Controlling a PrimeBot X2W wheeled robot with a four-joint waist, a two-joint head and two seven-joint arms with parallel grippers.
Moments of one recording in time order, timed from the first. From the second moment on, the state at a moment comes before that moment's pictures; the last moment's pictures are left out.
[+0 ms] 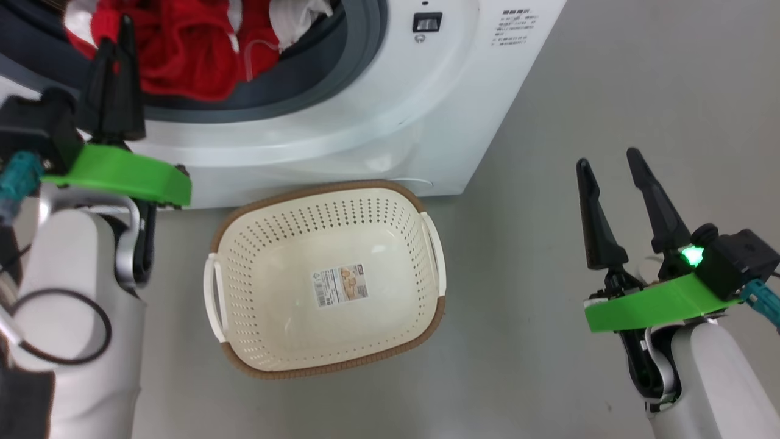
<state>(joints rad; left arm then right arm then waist) -0.82 0.14 -0.03 0.50 -0.17 -0.07 -0.25 -0.29 -0.05 0.04 0.14 0.33 0.12 -0.26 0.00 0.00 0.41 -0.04</state>
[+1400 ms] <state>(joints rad) -0.51 0.07 -0.16 0.35 -0.18 -0.08 -0.22 -0.21 -0.05 0.04 0.15 0.33 0.12 -0.26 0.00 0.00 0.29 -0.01</state>
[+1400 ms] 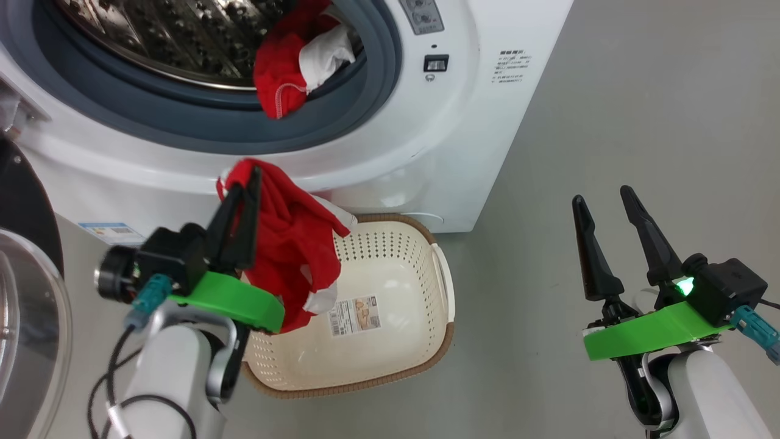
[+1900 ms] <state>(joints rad) -0.61 0.04 -0.25 0.81 -0.22 -0.12 -0.24 -0.27 -0.05 0.05 0.15 0.33 0.12 -0.26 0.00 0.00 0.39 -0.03</state>
